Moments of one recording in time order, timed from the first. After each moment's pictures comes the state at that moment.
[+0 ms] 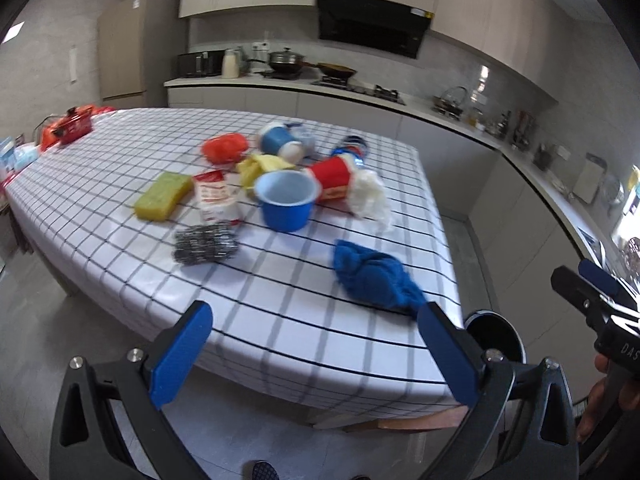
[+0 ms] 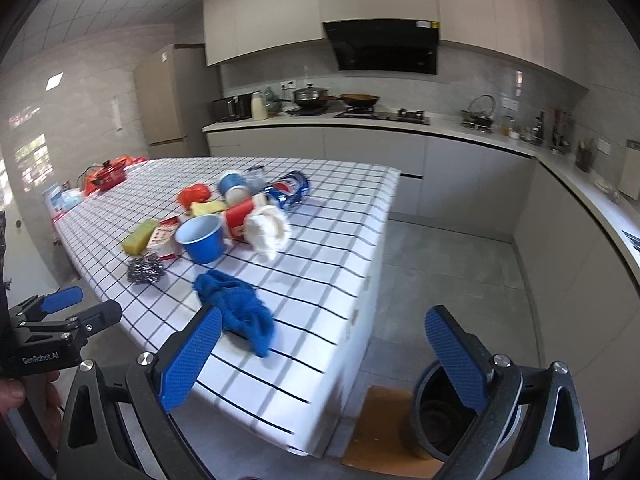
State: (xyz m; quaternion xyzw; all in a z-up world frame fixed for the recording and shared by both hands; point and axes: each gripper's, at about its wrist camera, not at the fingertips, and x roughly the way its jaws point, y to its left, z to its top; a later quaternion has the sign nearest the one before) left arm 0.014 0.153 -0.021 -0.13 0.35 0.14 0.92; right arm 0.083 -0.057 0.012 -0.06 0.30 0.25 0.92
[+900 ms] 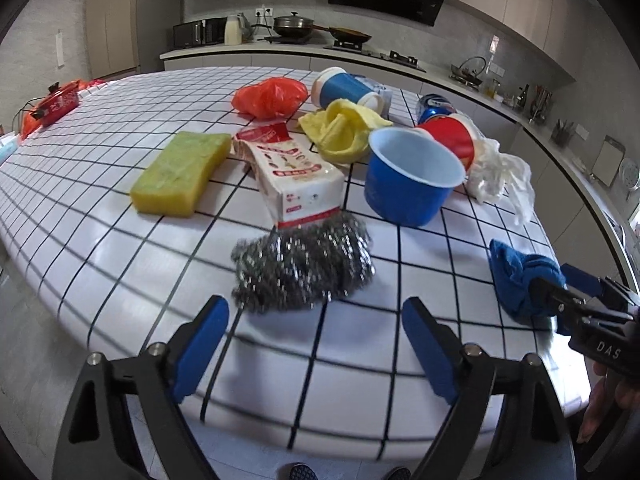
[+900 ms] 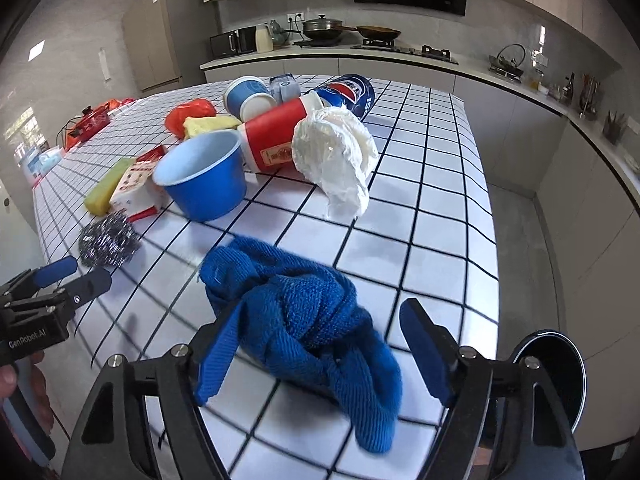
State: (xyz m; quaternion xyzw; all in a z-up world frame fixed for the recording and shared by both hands) left arm 0.080 0.279 -0.102 -0.12 0.41 0.12 0.90; right arm 0.161 0.090 -0.100 -0.09 0.41 0.23 0.88
